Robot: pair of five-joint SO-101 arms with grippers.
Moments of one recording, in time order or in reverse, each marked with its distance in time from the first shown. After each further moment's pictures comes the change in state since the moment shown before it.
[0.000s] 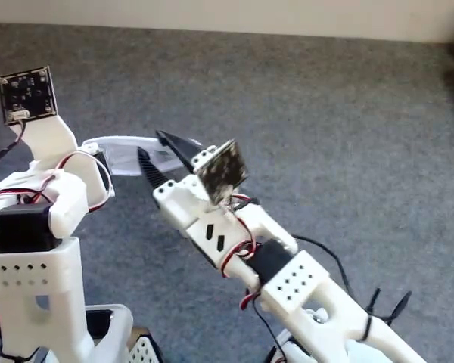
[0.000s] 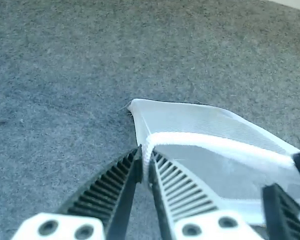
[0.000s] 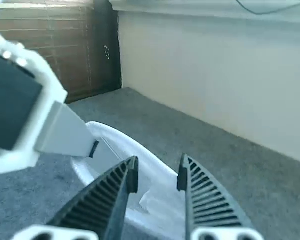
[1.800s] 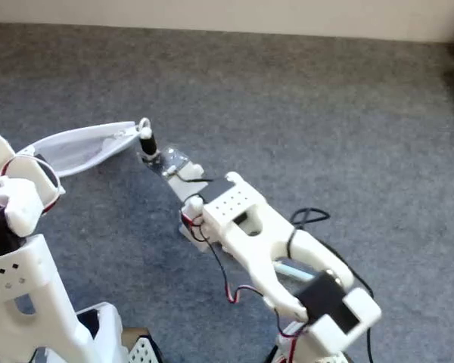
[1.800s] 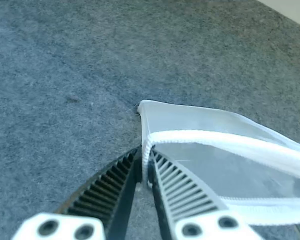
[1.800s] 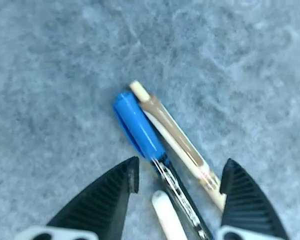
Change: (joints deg) left arm -18.4 0.1 -0.4 0.0 0.0; right arm 3.2 47.6 -28.4 55.6 12.4
